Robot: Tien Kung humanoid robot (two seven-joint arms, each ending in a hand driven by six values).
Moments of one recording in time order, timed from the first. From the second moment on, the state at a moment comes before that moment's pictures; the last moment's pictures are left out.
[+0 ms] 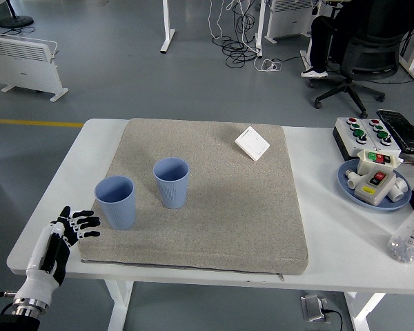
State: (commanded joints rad) left arm 0.07 0.04 -1.50 -1.38 1.19 -0.09 -0.29; right arm 0.07 -0.12 1.16 0.18 -0.90 -0.03 -0.17
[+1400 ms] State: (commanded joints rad) left arm -0.14 0.06 -1.40 -1.17 1.31 -0.10 -0.25; right arm 0.08 -0.12 1.17 0.18 -0.89 -0.03 -0.17
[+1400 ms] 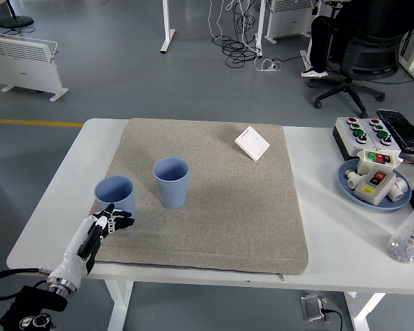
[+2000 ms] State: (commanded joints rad) left arm -0.22 0.06 -1.38 -1.04 1.32 -0.07 -0.30; right arm 0.08 -0.12 1.17 0.18 -0.89 -0.03 -0.17
